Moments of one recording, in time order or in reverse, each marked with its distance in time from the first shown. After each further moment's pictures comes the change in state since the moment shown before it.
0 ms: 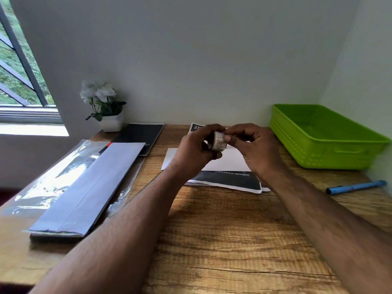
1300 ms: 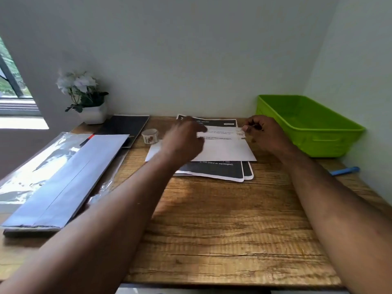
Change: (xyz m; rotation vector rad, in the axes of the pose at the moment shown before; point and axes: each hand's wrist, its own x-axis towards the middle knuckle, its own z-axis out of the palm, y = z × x) left_hand 0.021 0.003 0.012 0.632 -0.055 -0.038; right_hand 0.039 0.054 -0.070 -0.360 -0.076 0.171
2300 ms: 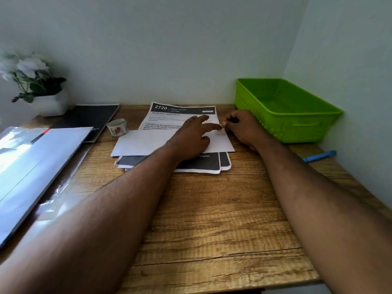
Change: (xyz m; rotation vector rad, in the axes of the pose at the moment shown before) left_hand 0.030 0.021 0.076 -0.099 -0.340 0.162; right_hand 0.010 0.031 0.010 -0.044 -0.036 0.125
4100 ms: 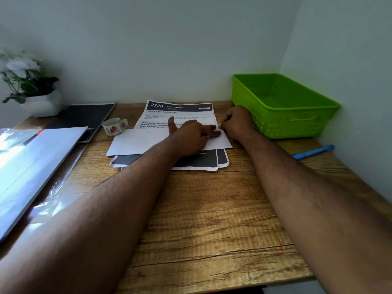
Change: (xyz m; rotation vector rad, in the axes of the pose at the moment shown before) left_hand -0.002 0.014 -0.003 0.113 -0.134 -0.109; right_hand 0.007 -0.004 0.010 -0.228 0.126 0.048
